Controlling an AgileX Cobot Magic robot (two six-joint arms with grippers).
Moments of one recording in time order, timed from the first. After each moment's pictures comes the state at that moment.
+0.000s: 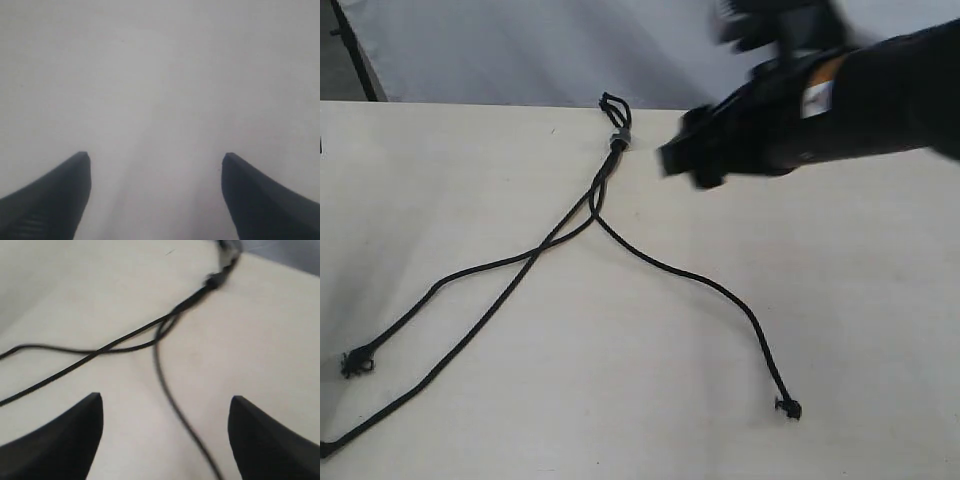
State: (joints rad) left arm 0.20 1.49 -0.87 0.48 0.38 -0.59; right arm 0.66 1.44 -1.00 -0.11 0.36 0.17
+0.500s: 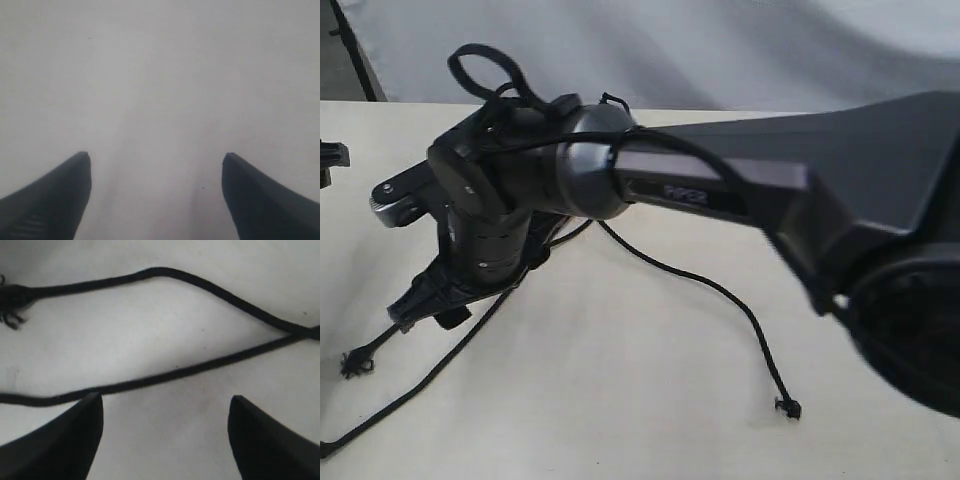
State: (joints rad) left arm 0.22 1.62 -0.87 0.48 0.22 -0.60; right arm 1.01 2.22 -1.78 -0.06 0.83 0.16
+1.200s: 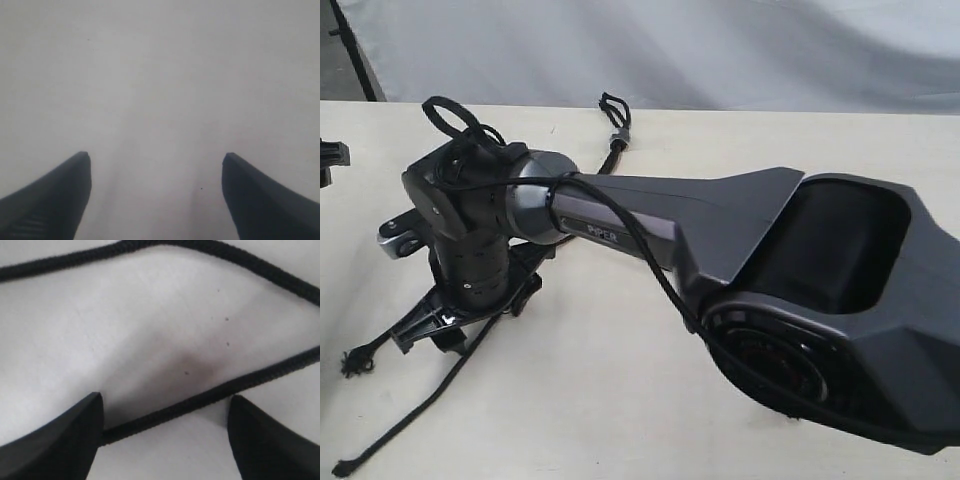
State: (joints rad) left arm 0.22 1.62 -0.87 0.48 0.21 -0.60; right arm 1.01 2.46 -2.06 -0.01 1.07 0.19
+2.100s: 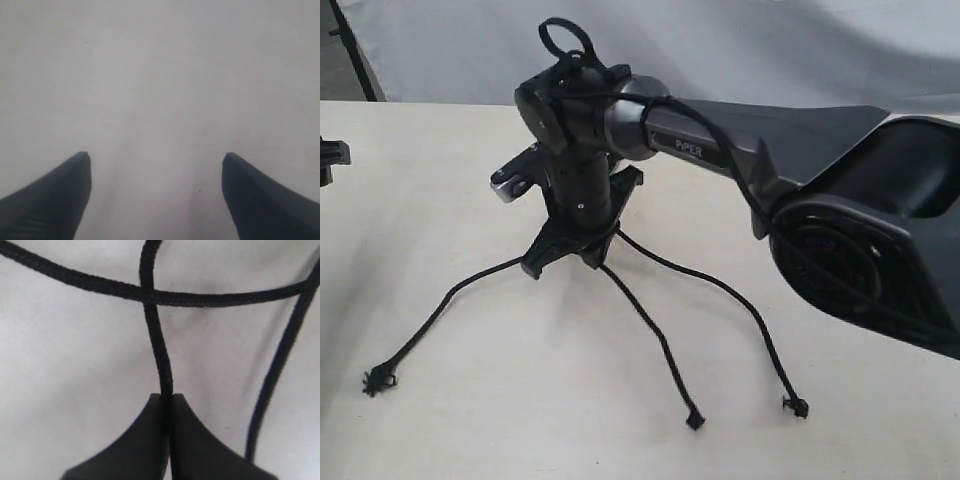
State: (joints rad) left arm 0.22 1.62 -0.87 0.48 0.21 -0.60; right arm 0.80 2.41 -2.06 -0.13 1.22 -0.10
